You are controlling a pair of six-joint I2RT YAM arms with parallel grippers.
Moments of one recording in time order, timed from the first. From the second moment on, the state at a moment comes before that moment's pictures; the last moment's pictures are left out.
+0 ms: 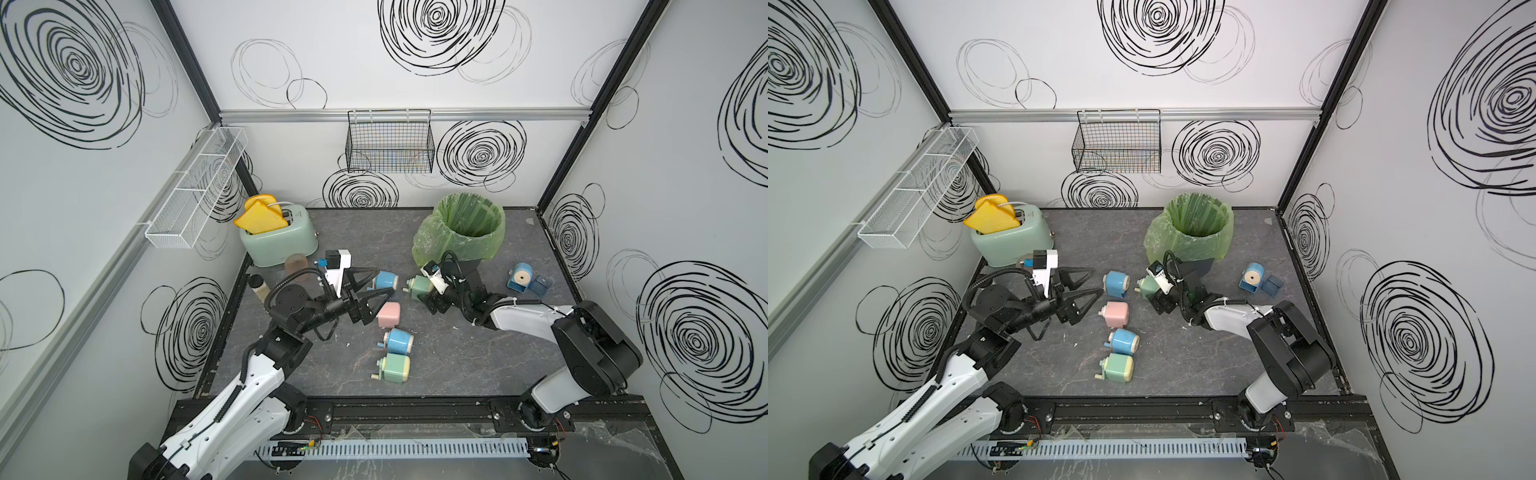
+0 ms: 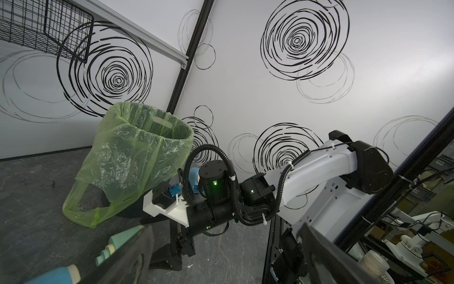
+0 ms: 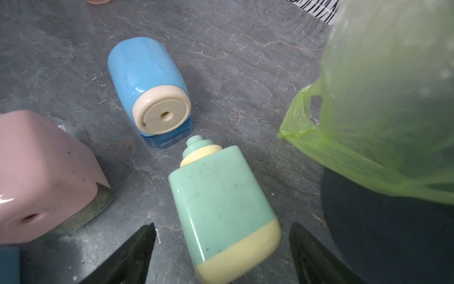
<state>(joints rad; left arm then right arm) -0.45 0.78 0.55 0.37 0.63 -0.55 0.60 1.56 0.69 0.24 -0.14 -0.19</state>
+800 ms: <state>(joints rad) -0.45 0.82 0.57 0.37 0.65 -0.55 0.64 1.37 0.71 0.03 -0.16 -0.14</state>
